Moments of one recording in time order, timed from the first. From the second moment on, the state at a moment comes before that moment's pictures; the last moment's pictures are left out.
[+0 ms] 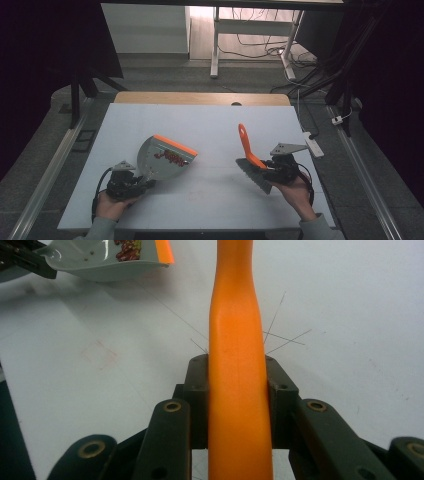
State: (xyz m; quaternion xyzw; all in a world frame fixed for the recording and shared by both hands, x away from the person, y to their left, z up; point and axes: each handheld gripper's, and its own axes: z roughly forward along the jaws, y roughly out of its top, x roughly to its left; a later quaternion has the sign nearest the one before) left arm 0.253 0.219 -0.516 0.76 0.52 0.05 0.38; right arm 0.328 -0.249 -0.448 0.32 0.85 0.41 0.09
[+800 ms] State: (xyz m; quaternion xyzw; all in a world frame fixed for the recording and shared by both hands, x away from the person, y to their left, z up) left arm 0.250 0.243 -0.527 0.69 0.62 0.09 0.37; right arm 0.321 -0.257 -0.455 0.35 0.84 0.41 0.07
